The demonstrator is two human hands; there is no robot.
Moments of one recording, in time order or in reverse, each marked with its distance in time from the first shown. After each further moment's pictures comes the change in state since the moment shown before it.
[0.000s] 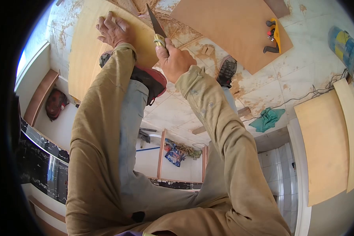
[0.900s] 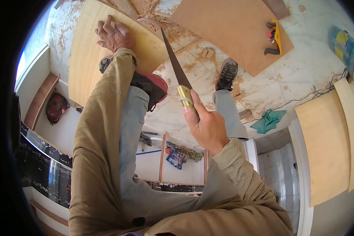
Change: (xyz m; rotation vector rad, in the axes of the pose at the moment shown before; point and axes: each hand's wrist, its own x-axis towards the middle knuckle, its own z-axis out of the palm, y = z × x) left_hand -0.002 -0.005 0.000 0.018 -0.042 0.010; right_hand -0.116 0.002 -0.038 0.101 0.025 0.045
